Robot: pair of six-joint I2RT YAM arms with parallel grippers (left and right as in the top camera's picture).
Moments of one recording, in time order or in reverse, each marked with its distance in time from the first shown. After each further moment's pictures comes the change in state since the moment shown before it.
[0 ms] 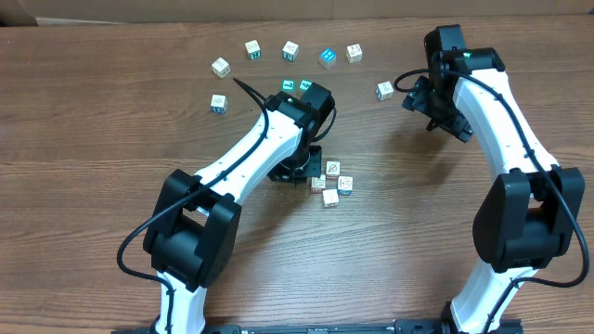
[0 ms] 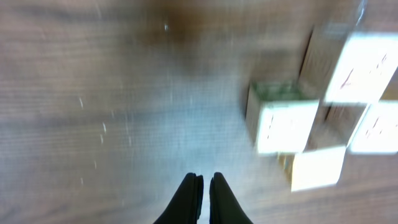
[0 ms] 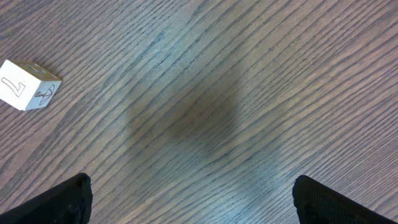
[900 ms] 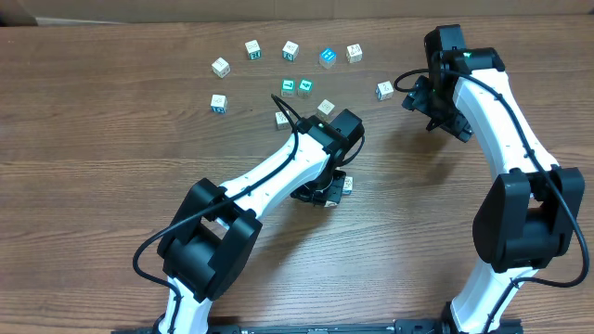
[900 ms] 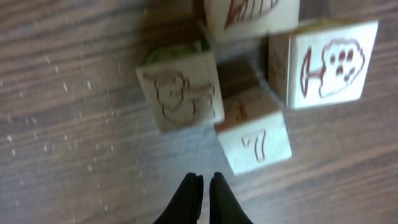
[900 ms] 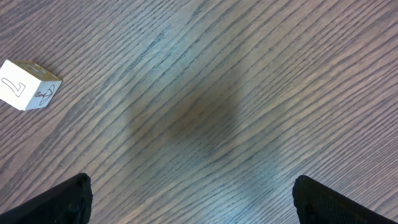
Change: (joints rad) left arm -0.142 0.000 -0.074 0.100 -0.004 0.056; right arm 0.000 0.000 0.000 0.000 0.000 0.000
